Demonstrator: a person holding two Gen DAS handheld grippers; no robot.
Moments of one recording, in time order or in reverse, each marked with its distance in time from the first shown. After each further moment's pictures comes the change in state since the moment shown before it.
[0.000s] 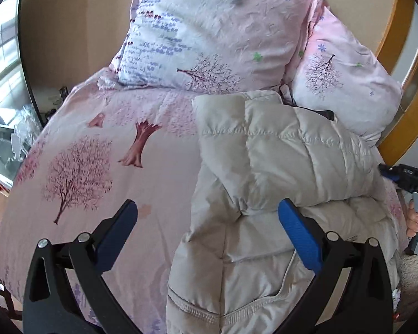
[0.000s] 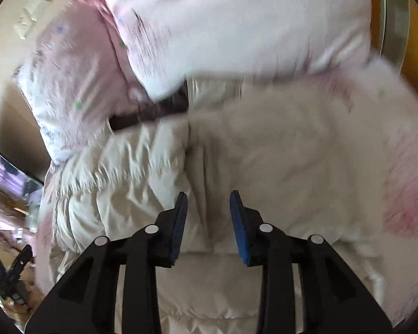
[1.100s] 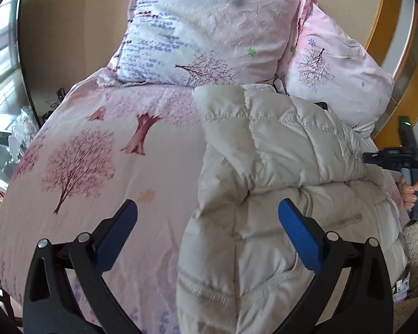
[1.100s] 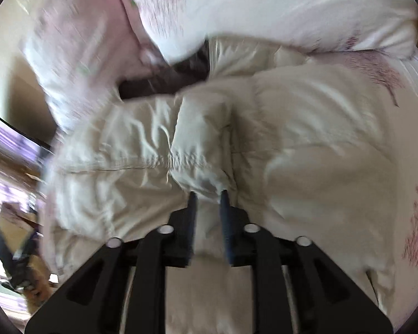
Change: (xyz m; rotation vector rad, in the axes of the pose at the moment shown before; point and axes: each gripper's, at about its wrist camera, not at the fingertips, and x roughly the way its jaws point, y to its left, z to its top) left arm -0.009 0.016 -0.031 0.043 -0.041 -0.032; right arm 0.042 -0.008 0.005 -0.032 0.205 0.133
